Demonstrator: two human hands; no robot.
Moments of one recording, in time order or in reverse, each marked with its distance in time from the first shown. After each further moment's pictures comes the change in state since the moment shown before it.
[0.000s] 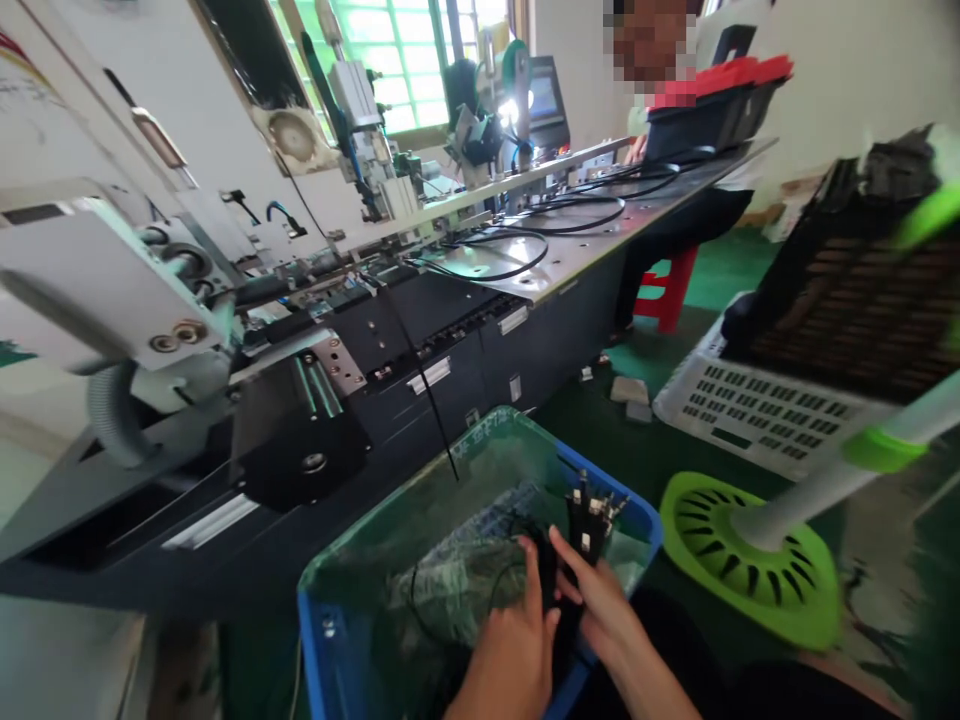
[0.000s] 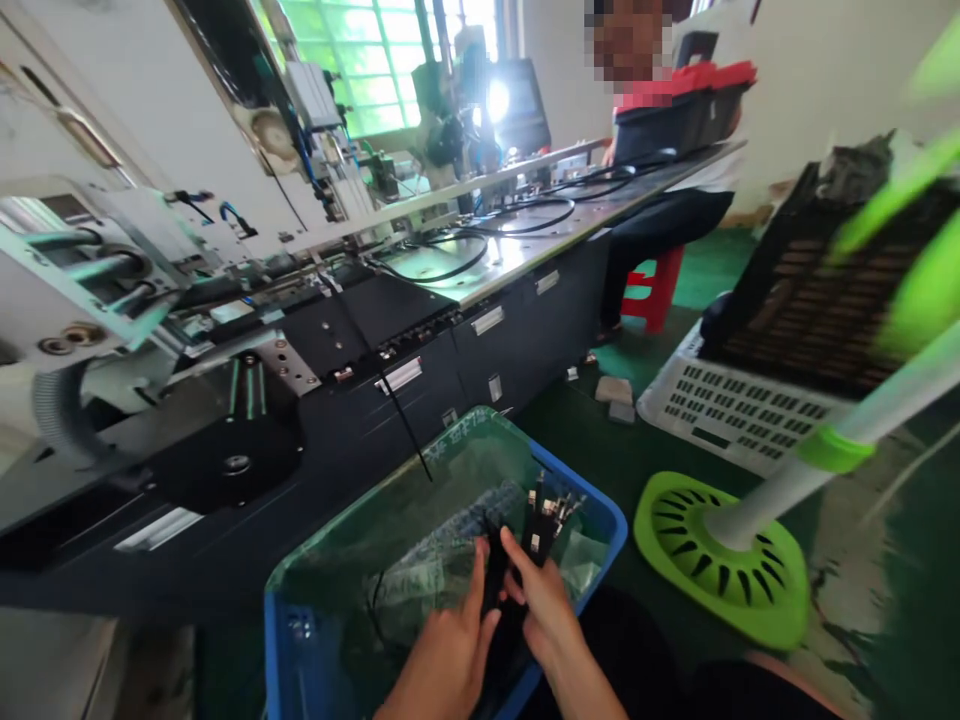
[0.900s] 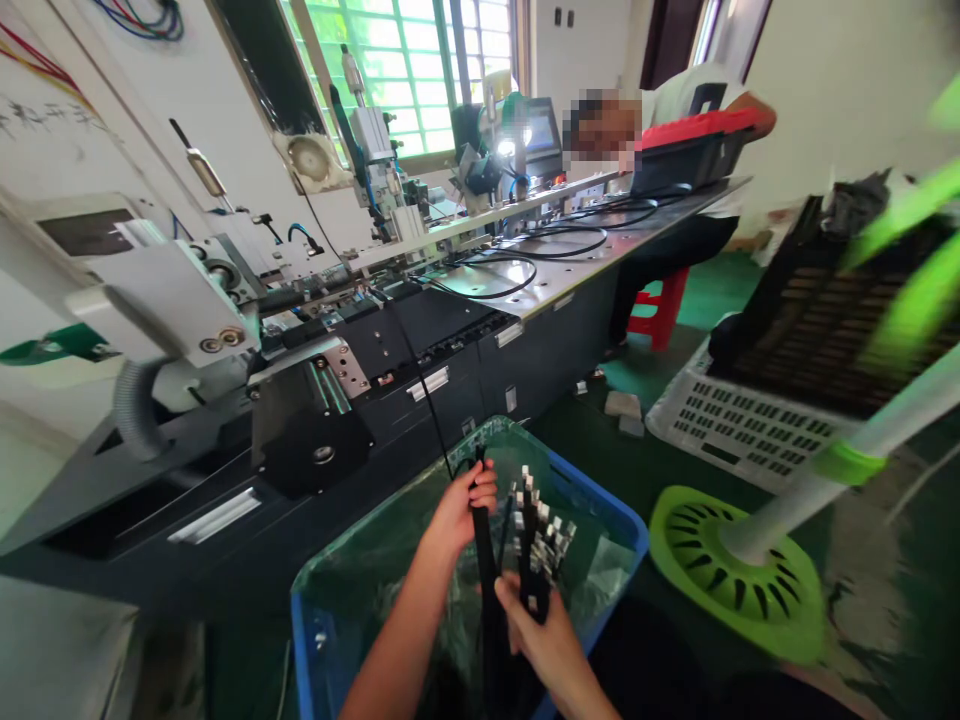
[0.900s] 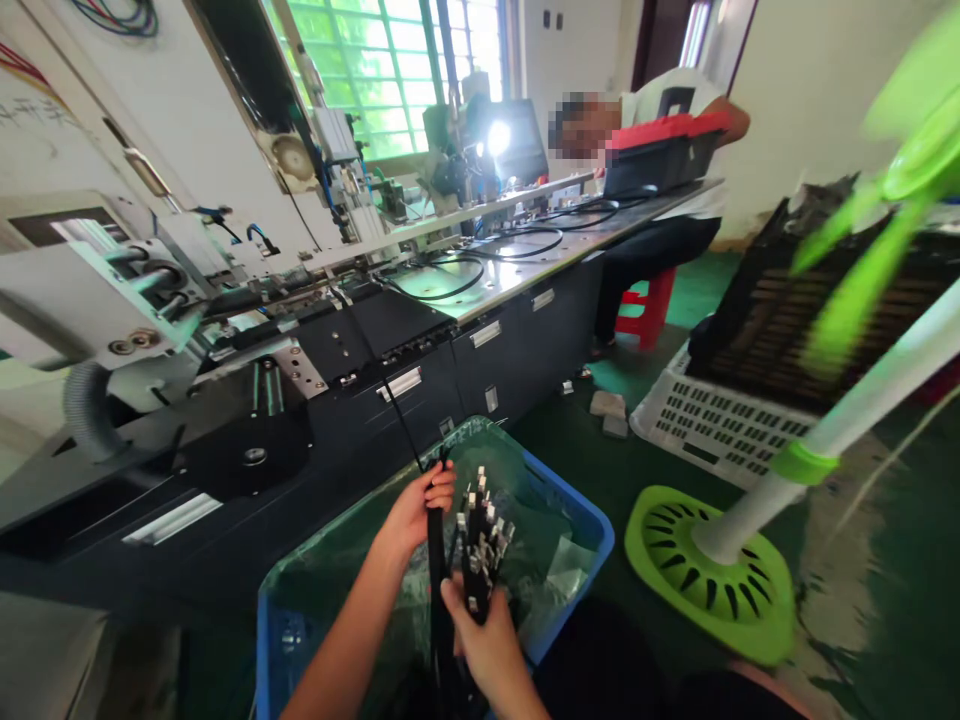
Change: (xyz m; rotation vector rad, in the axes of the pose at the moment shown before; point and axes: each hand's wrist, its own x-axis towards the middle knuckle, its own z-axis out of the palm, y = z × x) left_hand 0.112 0.028 -0.078 -1.374 -0.098 -0.226; right_hand -0.018 0.058 0.003 -0.239 -0.128 -0.253
